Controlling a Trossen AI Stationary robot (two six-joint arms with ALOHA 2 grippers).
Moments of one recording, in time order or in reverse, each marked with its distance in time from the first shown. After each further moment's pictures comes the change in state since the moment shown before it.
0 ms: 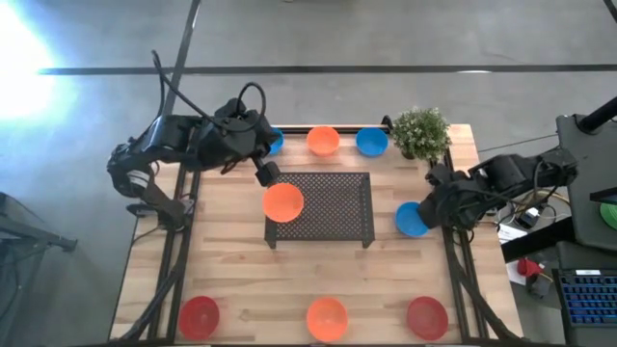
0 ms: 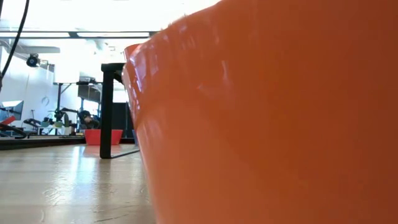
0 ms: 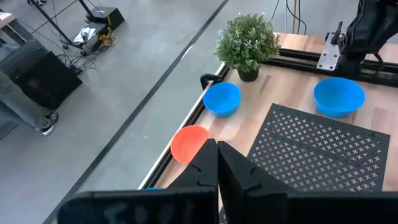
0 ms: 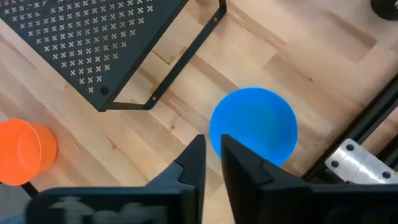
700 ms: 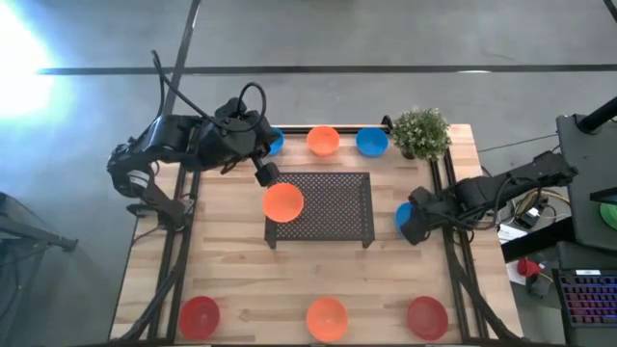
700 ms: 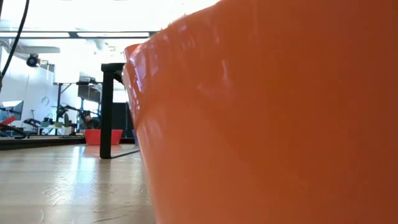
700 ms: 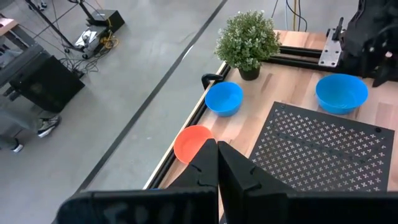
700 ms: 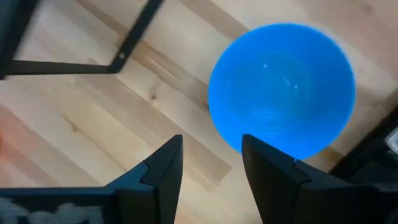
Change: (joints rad) left arm 0.000 0.000 0.000 -0.001 -0.002 0.027; right arm 0.000 0.006 -0.399 0.307 -0.159 0.073
